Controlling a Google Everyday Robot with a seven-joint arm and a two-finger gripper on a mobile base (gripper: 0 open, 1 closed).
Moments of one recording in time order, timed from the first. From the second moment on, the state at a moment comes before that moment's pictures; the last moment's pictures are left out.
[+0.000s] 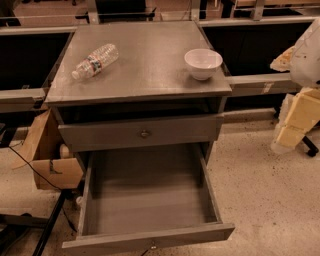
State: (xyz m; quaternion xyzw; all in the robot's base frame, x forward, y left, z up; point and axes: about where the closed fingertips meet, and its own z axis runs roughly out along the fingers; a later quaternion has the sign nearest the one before) arm 0.438 -0.217 0.976 -0.60 0.78 -0.03 0.16
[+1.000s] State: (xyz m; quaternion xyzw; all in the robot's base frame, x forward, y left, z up) arm 0.455 -0.201 0.983 -0.59 0.78 -0.03 0.19
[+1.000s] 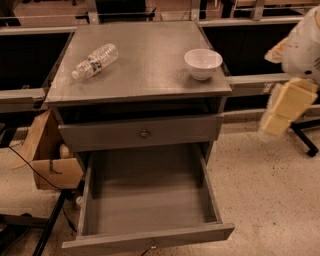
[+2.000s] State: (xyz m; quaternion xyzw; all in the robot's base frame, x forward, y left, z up) arm 0.514 -0.078 1.015 -0.69 0.66 0.00 0.27
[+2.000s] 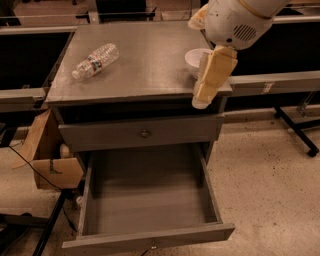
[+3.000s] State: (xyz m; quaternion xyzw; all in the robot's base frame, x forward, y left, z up) arm 0.528 -0.030 1.029 -0.73 0.61 0.02 0.30
